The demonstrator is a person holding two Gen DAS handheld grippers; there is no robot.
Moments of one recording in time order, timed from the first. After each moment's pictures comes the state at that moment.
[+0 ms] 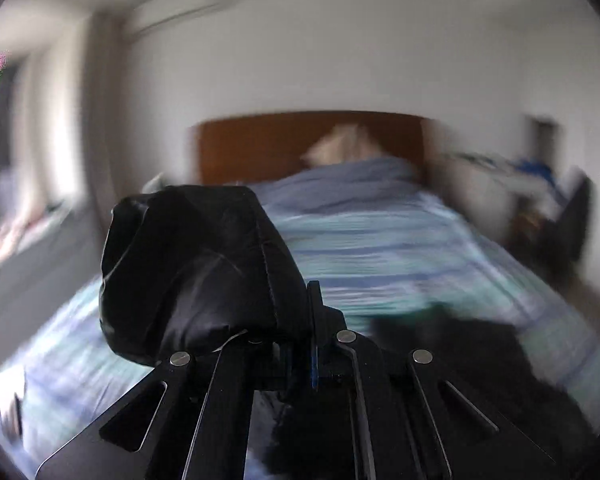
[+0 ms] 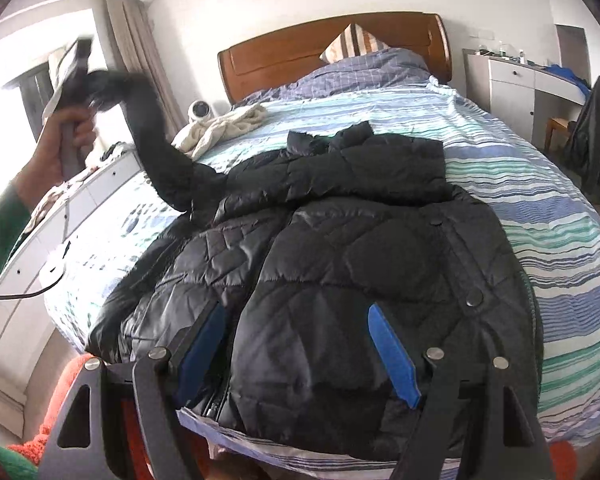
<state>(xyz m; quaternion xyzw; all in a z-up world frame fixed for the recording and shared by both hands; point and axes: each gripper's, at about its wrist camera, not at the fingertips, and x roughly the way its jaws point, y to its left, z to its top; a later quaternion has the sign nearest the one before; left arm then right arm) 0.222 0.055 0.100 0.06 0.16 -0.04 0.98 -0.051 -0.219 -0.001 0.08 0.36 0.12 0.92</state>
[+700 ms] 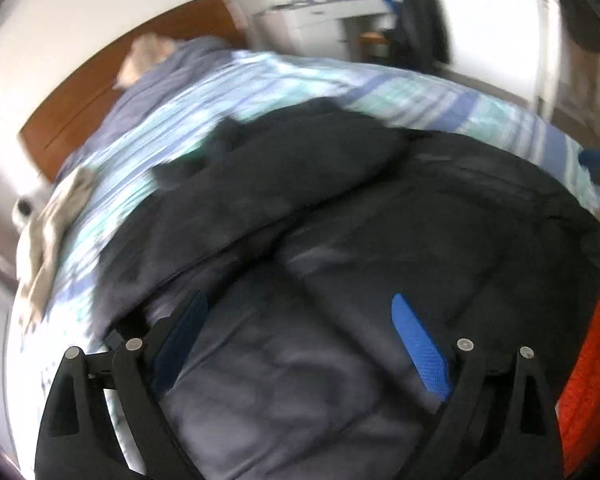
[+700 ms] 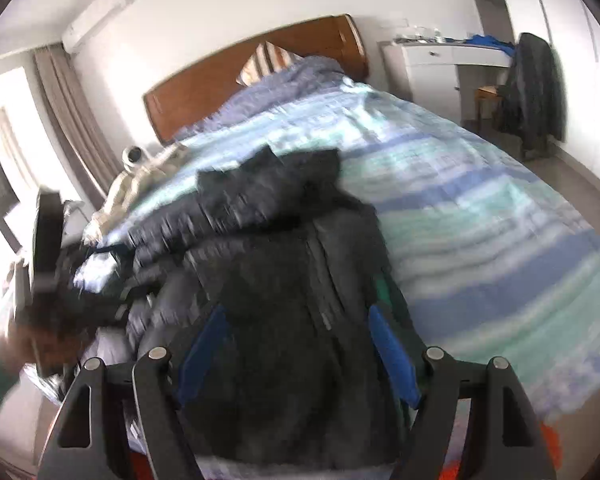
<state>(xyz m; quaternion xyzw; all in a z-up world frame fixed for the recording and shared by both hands) 0.131 -0.073 -0.073 0.23 0.36 -0.21 0.88 -0.012 -0.323 0.012 0.15 0.33 0.04 0.93</state>
